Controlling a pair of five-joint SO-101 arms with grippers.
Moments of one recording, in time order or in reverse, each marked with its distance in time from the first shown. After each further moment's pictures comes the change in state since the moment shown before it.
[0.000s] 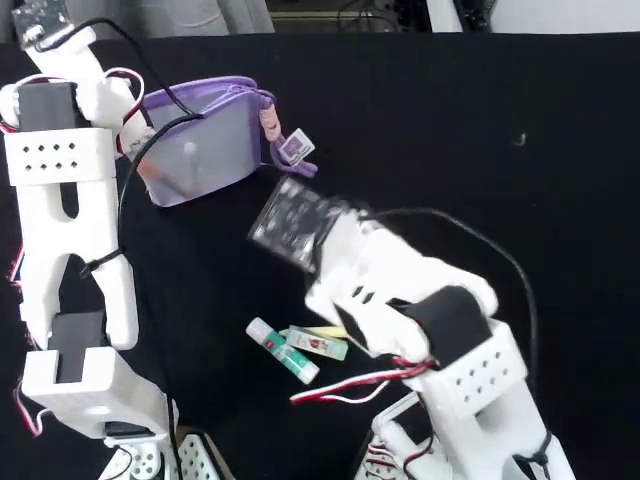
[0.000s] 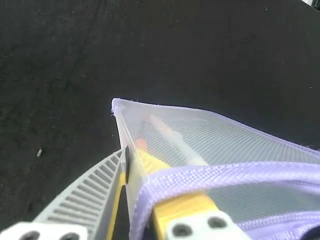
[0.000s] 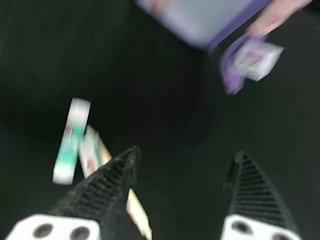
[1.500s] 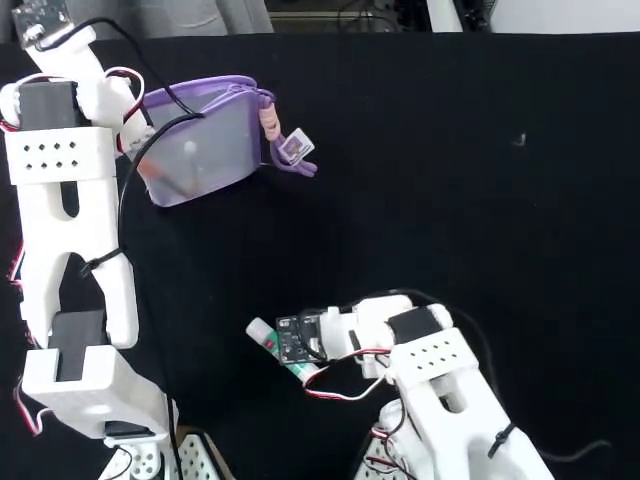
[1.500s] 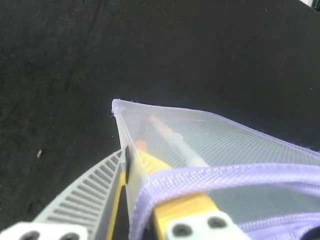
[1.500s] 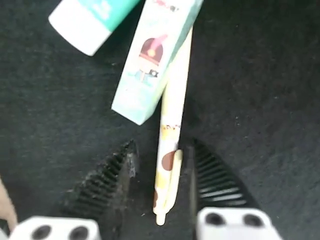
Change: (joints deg) left arm 0.0 0.4 -0.2 -0.1 0.1; right arm 12.8 0.3 49.4 -26.3 46.0
